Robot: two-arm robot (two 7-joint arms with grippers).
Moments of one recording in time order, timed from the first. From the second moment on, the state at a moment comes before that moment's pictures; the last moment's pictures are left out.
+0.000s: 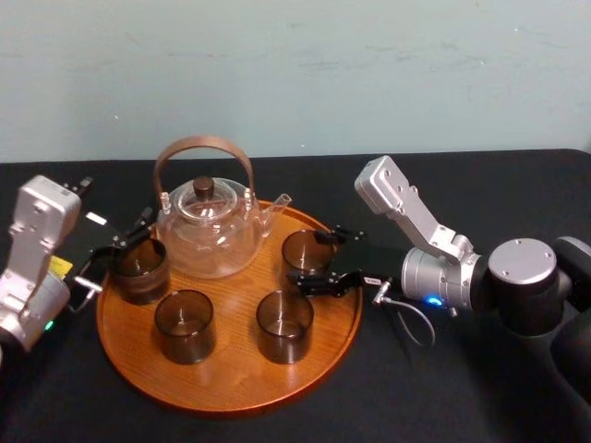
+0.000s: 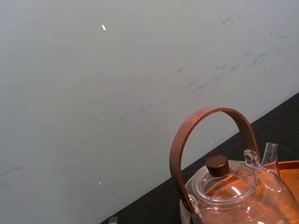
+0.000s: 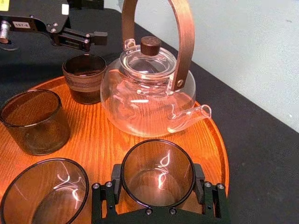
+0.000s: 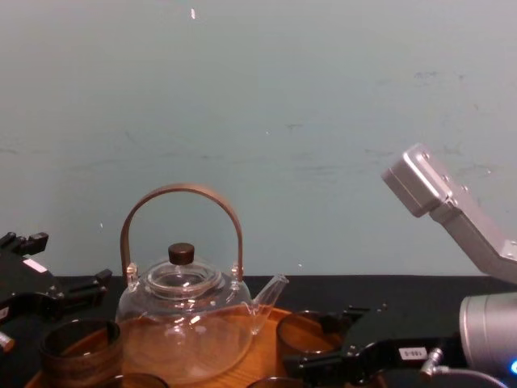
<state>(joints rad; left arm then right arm) -0.20 0.60 0.45 -1.41 -0.25 -0.12 0.03 0.49 0.37 -0.61 -1.19 0.26 0.15 0.60</state>
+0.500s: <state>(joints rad) -0.20 0.60 0.45 -1.41 -0.25 -0.12 0.03 0.49 0.37 -0.61 -1.19 0.25 0.15 0.60</state>
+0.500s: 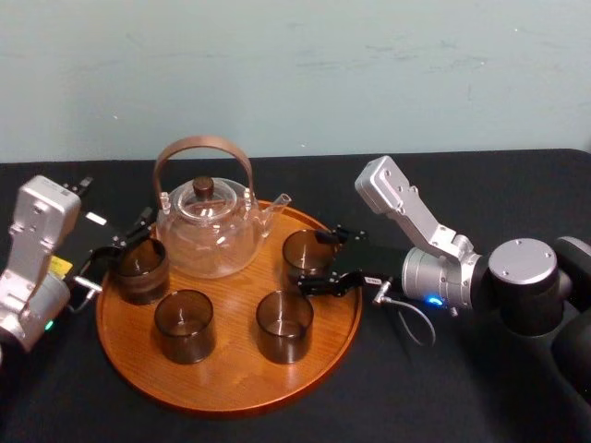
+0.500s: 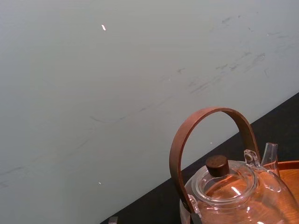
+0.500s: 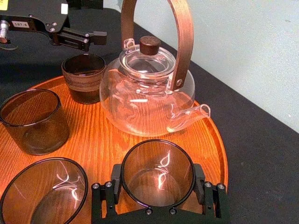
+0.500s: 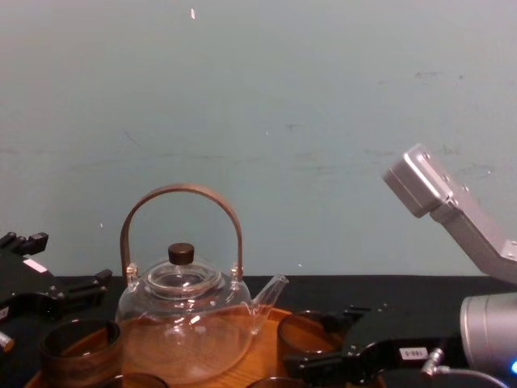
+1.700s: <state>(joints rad) -0.20 0.60 0.45 -1.41 -0.25 -0.12 0.03 0.46 0.41 -0.57 -1.26 0.30 0.15 0.61</state>
